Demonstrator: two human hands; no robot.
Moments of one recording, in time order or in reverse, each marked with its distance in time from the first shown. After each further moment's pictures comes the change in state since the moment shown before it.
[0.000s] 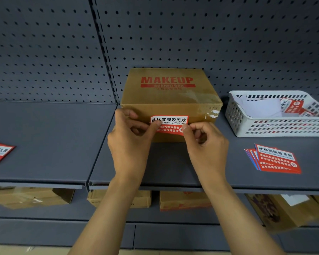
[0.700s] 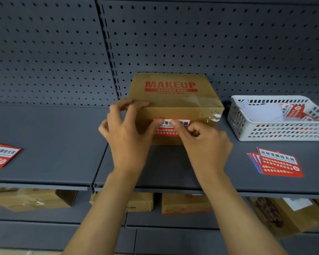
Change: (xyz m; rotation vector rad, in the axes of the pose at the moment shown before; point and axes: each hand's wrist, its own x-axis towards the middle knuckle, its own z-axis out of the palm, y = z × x) left_hand 0.020 -0.008 -0.008 0.324 0.016 0.272; right_hand 0.010 -0.019 0.012 -0.371 0.098 -0.133
